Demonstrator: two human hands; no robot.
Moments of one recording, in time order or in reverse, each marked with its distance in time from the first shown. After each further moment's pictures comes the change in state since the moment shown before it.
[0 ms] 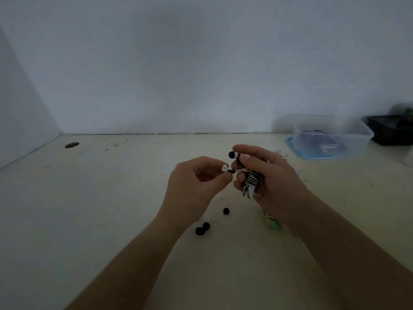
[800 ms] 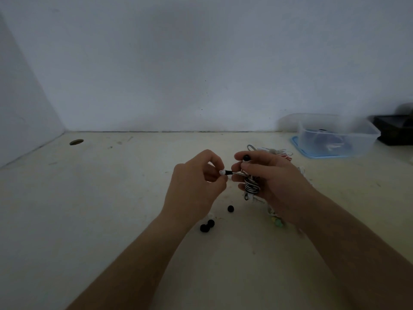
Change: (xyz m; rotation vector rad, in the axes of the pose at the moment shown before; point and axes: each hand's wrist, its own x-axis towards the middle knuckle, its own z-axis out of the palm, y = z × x) left_hand 0.004 -0.014 -0.002 0.277 0.065 0.134; right_hand 0.000 0.003 -0.004 -0.303 0.025 0.065
